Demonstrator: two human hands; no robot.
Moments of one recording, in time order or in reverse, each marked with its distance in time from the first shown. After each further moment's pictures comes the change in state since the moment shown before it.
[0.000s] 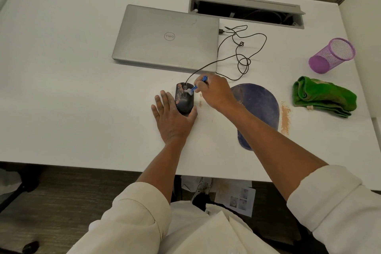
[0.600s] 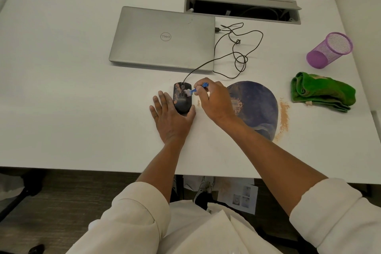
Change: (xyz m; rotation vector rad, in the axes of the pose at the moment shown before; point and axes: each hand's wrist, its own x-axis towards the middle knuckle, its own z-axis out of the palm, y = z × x) left_hand 0.000 0.001 0.000 -0.010 0.005 -0.008; right_hand -0.027 0.020 0.016 0.049 0.164 -0.112
